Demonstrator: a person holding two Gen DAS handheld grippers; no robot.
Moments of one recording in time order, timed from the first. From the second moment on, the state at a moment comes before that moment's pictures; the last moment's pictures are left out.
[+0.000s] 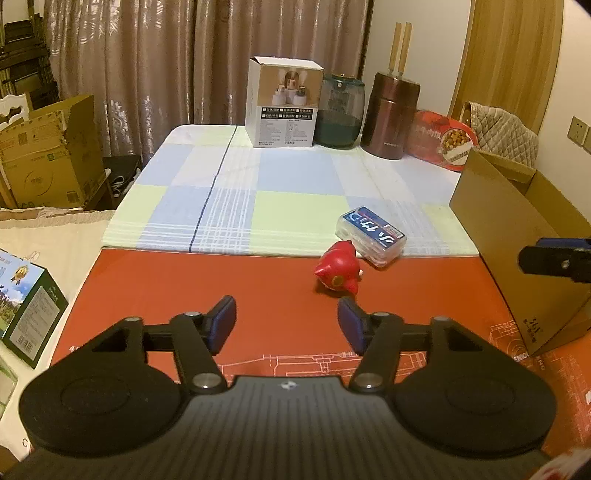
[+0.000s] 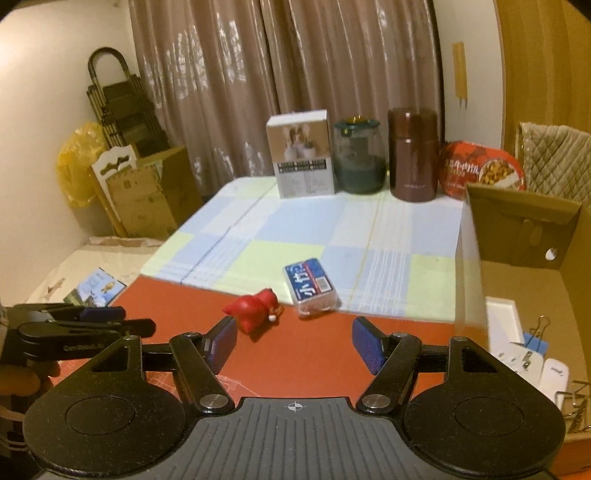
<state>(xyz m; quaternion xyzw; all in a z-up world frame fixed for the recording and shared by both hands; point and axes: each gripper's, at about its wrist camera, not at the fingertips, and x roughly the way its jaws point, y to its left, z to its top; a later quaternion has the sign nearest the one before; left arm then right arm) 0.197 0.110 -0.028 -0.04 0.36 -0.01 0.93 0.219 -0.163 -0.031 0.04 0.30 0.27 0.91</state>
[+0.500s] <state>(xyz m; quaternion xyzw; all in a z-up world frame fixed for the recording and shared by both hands) 0.262 0.090 -0.051 0.00 0.36 -0.08 0.93 0.296 -0.133 -0.068 0.03 0.34 0.26 0.90</state>
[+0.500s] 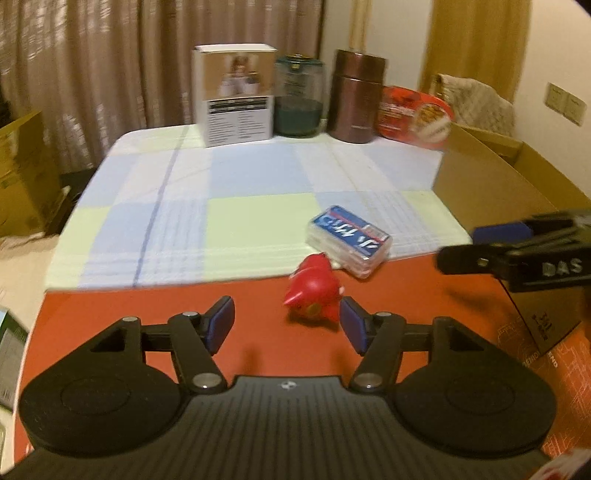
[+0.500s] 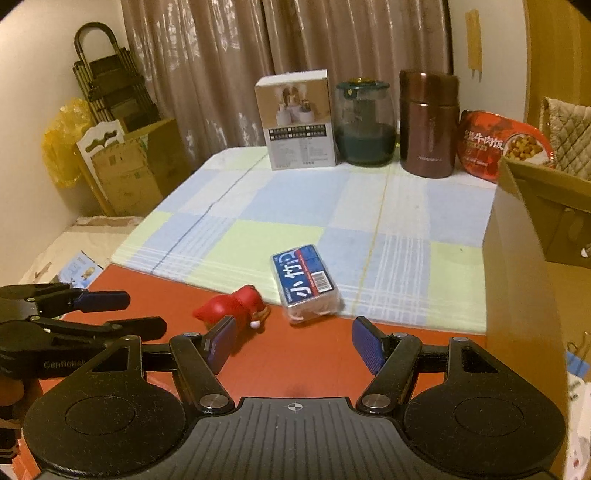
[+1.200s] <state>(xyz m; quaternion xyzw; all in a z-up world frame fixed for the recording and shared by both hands) 0.316 0.066 -0.097 0.04 0.40 -0.14 0.91 0.360 -0.125 -0.095 0.05 0.38 0.26 0.89</state>
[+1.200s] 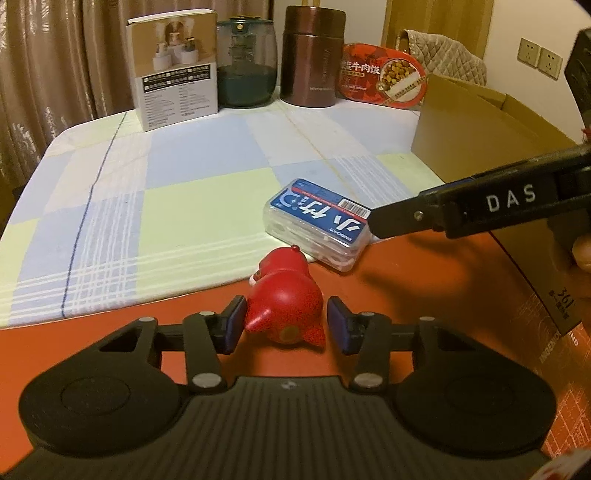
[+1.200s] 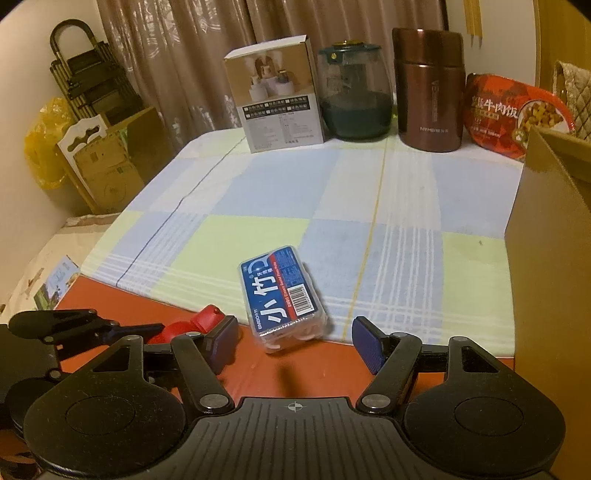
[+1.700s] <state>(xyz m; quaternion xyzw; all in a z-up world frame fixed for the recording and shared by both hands) 0.330 0.077 -0.102 0.01 0.41 -0.12 0.90 0.372 -0.112 -0.102 0.03 0.38 0.27 0.89</state>
